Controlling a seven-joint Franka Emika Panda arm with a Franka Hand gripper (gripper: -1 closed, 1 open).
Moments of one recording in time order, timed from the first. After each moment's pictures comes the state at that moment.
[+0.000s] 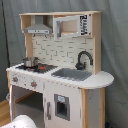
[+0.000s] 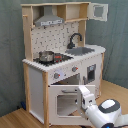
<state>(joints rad) -0.60 -1.48 1.76 -1.96 -0.30 2.20 1.04</state>
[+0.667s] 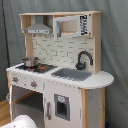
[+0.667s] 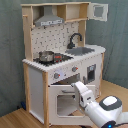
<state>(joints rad) -0.62 -1.48 1.69 -1.84 -0.35 2.17 0.86</state>
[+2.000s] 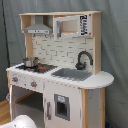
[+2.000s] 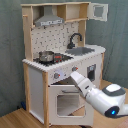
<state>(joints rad) -0.62 -1.43 1.58 -1.79 -0.34 2.18 0.40</state>
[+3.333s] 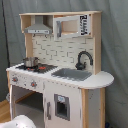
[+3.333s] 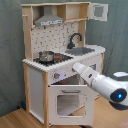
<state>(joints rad) -0.55 -1.30 1.51 -1.79 -0.30 2.04 0.01</state>
